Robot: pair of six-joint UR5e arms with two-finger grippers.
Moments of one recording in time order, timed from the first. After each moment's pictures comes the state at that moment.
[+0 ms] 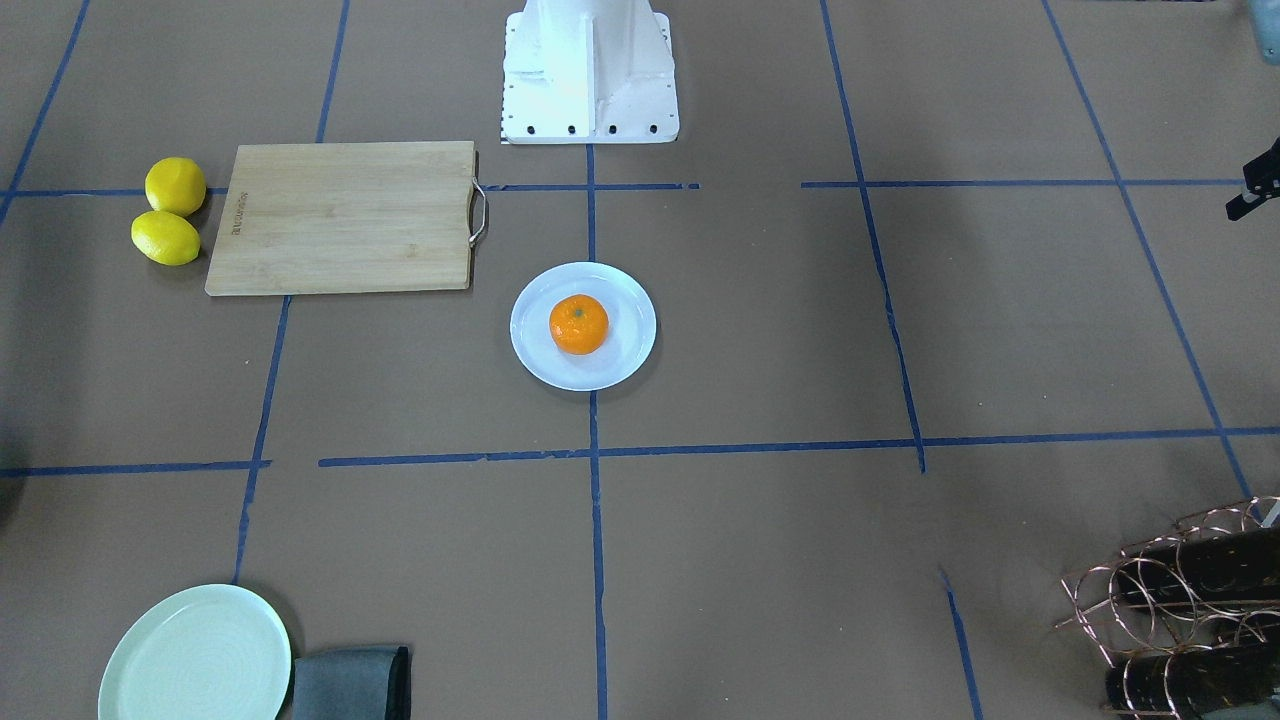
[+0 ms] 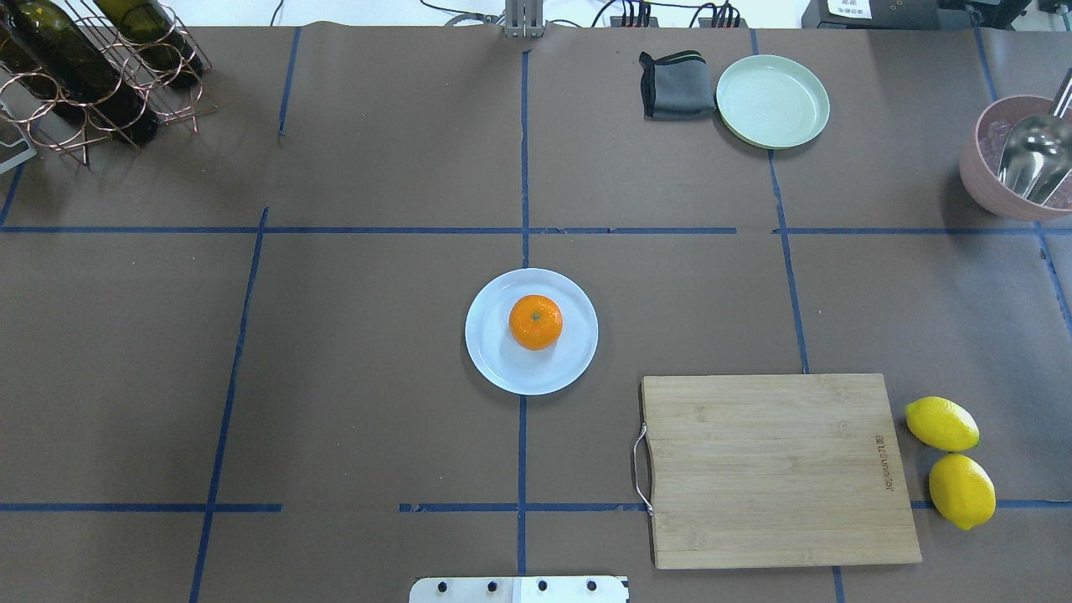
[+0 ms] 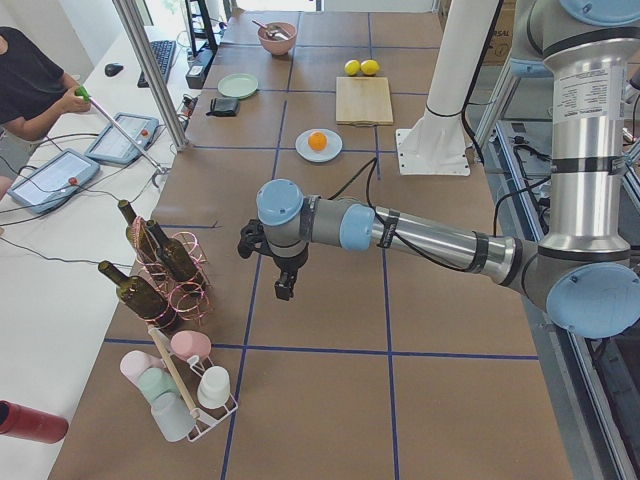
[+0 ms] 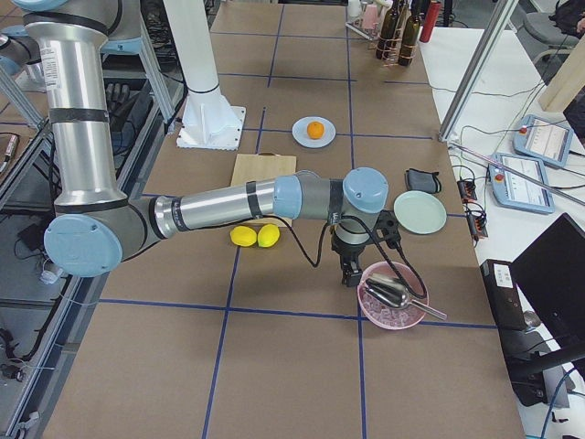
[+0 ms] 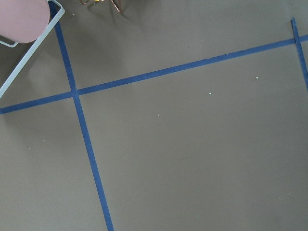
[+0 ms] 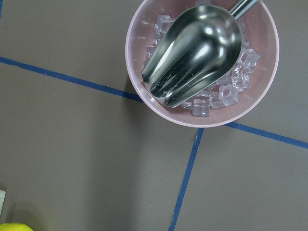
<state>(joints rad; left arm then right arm) -1.46 -1.49 -1.88 -1.48 -2.44 0.07 1.56 -1.49 1.74 -1.83 2.36 -0.26</state>
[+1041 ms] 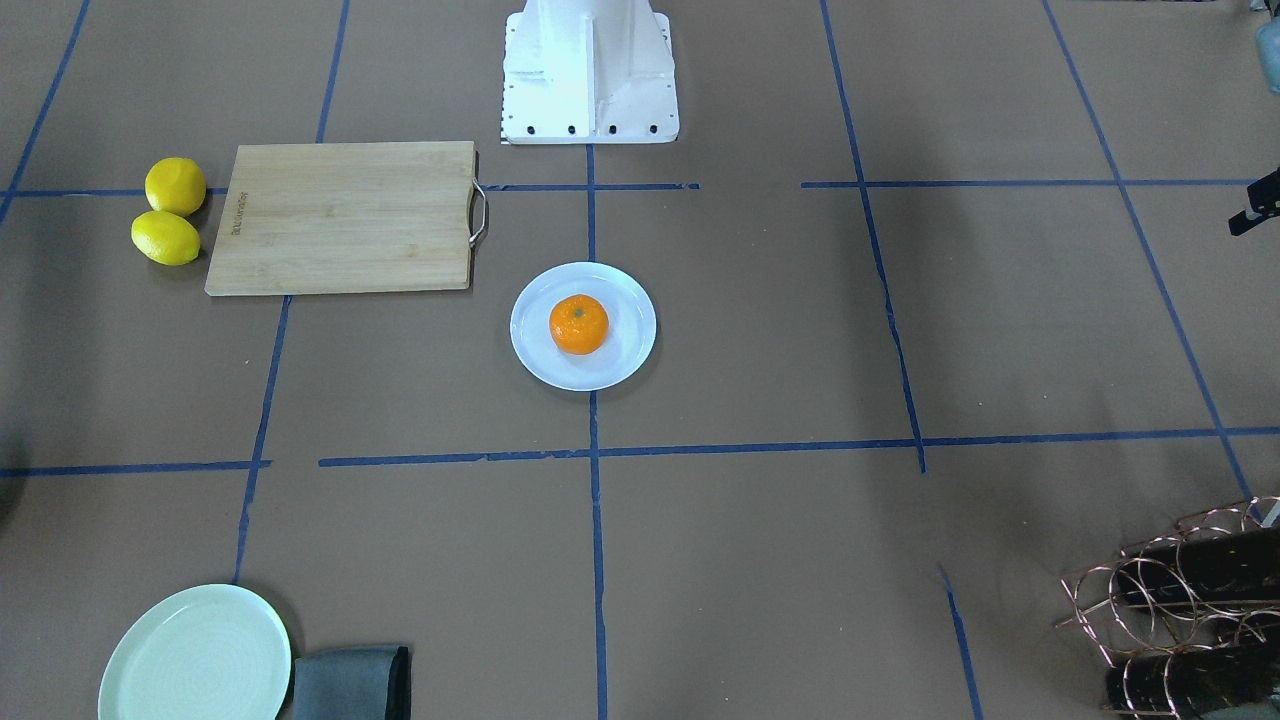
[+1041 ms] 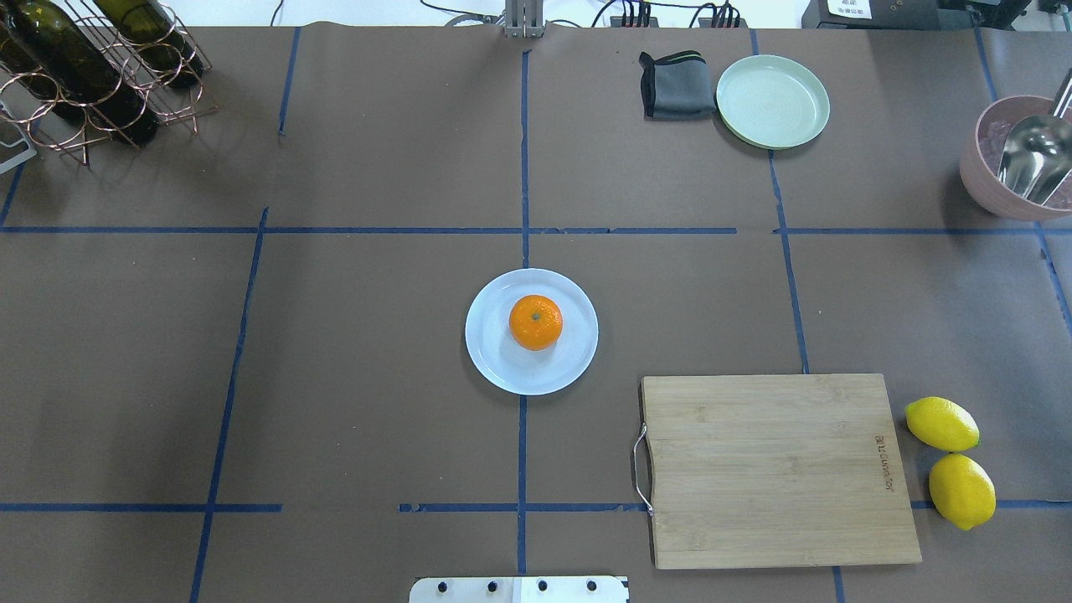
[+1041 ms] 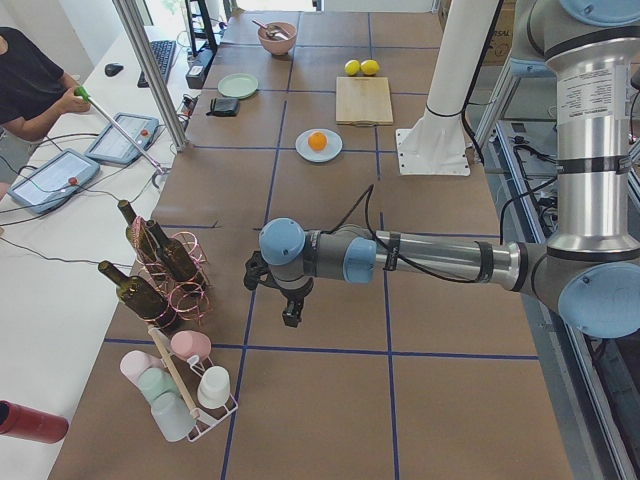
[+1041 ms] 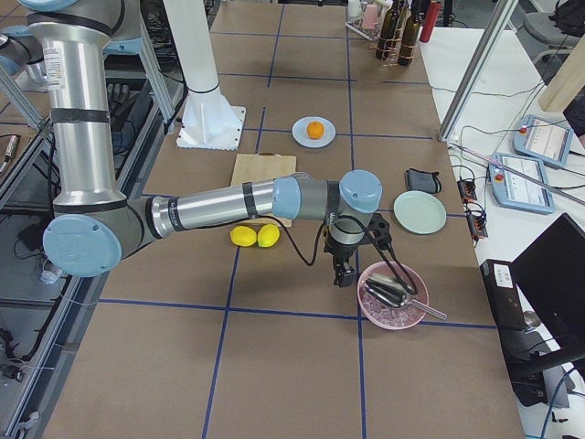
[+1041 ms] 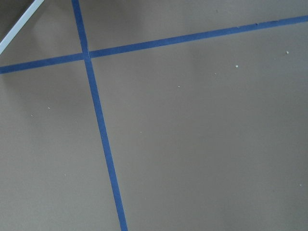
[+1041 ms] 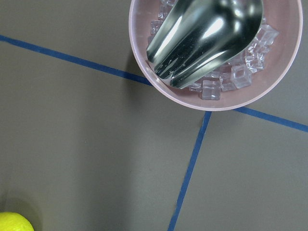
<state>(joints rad) -1.47 -1.48 -1.74 -1.59 -2.47 0.07 1.51 -1.53 1.75 -1.82 2.33 -0.25</state>
